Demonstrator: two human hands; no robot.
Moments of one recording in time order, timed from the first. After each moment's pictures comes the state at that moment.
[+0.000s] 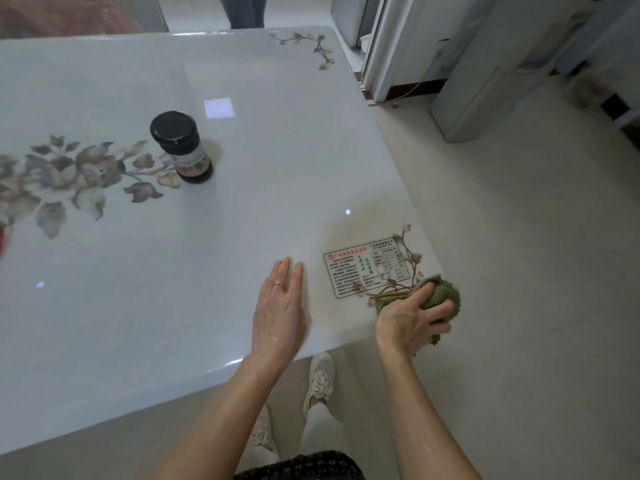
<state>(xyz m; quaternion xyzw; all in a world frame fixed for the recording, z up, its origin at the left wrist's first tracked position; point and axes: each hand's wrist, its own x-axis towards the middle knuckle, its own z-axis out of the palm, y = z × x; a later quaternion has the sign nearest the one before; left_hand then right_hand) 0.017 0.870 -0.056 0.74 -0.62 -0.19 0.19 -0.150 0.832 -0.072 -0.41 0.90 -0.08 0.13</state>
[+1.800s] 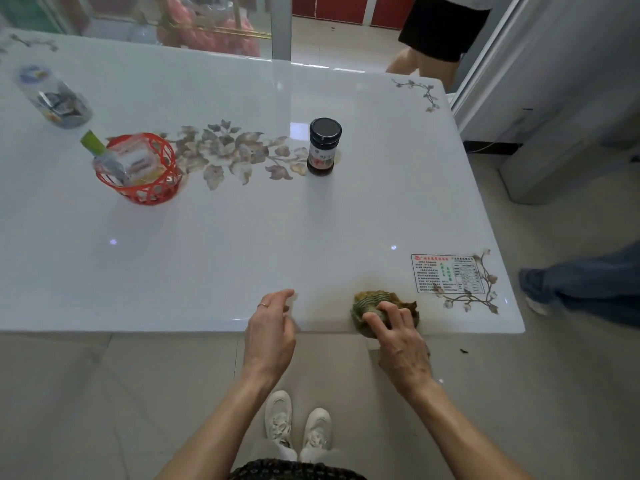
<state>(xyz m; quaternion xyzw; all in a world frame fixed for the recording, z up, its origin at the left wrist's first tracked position) 0.126 1.025 -0.021 0.82 -0.41 -0.24 0.33 -0.083 0.934 -0.062 -0.89 0.44 -0.04 0.10</state>
